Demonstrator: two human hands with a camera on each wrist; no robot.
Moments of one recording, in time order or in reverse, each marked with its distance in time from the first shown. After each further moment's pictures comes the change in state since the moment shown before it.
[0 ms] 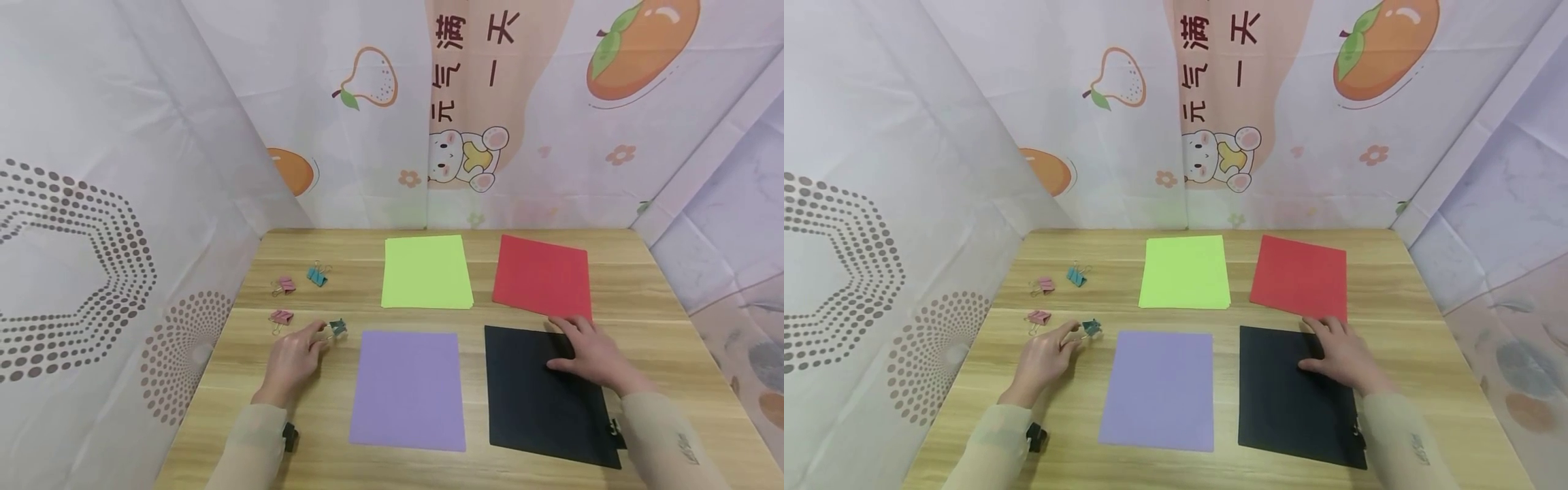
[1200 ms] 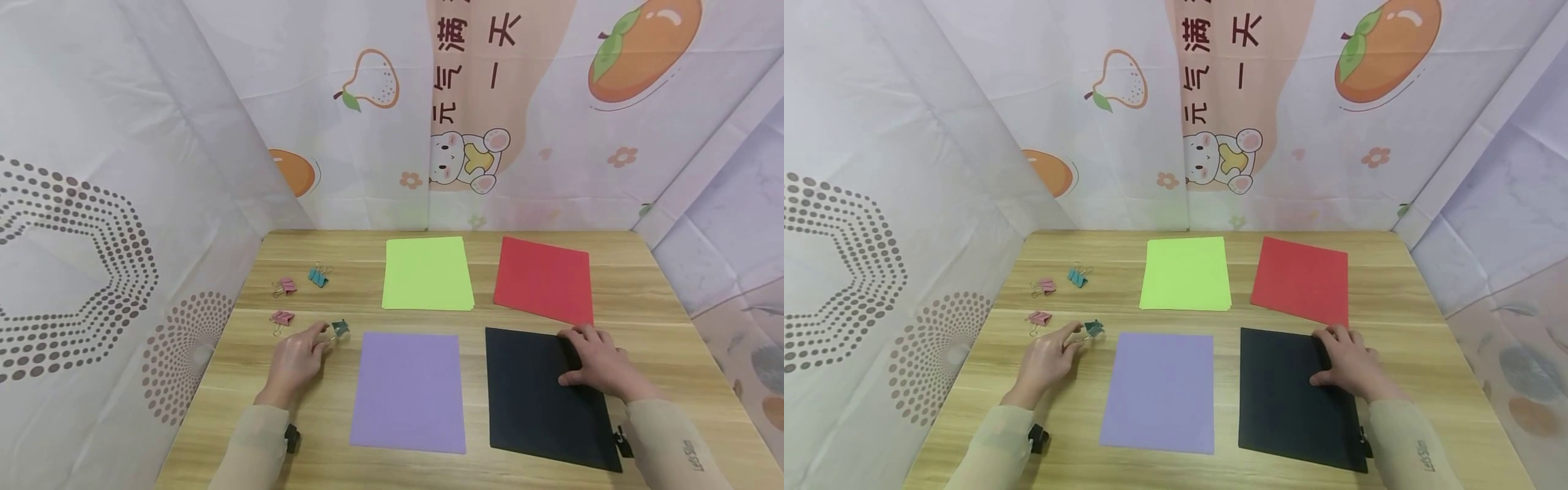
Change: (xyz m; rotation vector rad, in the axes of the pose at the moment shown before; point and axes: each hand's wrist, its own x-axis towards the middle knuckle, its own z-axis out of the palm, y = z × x) left_hand 0.000 0.003 0.003 0.007 0.003 0.014; right_hand -0.009 0.015 0.005 0.009 -0.099 0.115
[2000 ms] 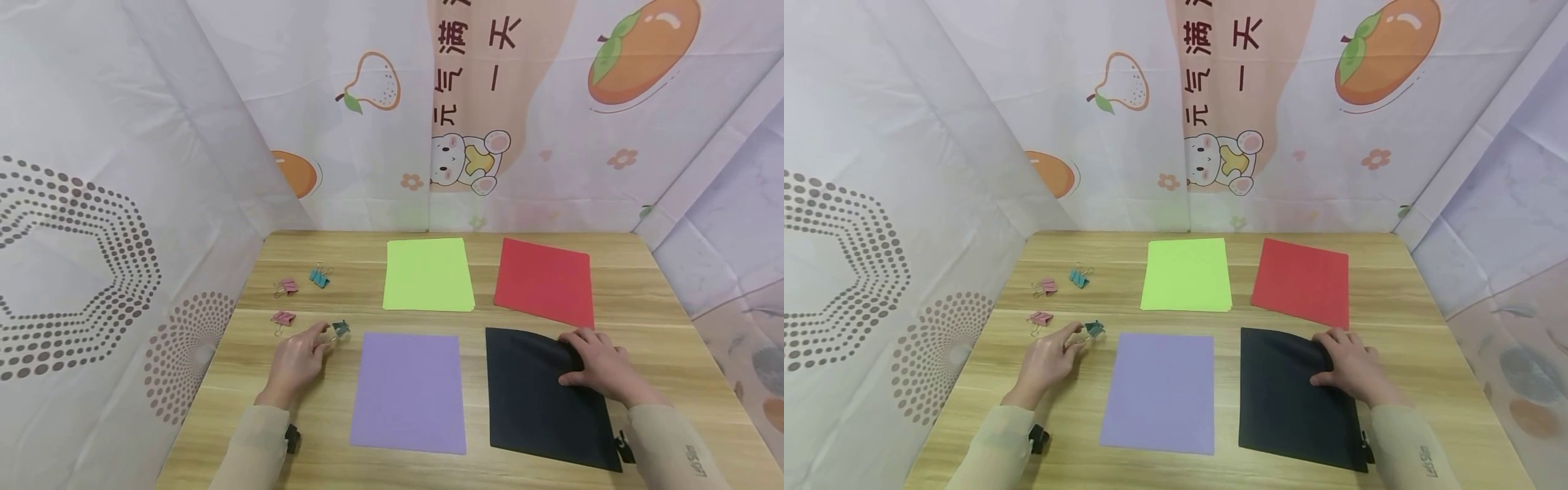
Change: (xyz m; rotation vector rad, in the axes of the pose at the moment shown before) left_hand -0.001 0.001 0.000 0.002 0.008 0.008; right_hand -0.004 -0.001 0.001 -0.046 0.070 -0.063
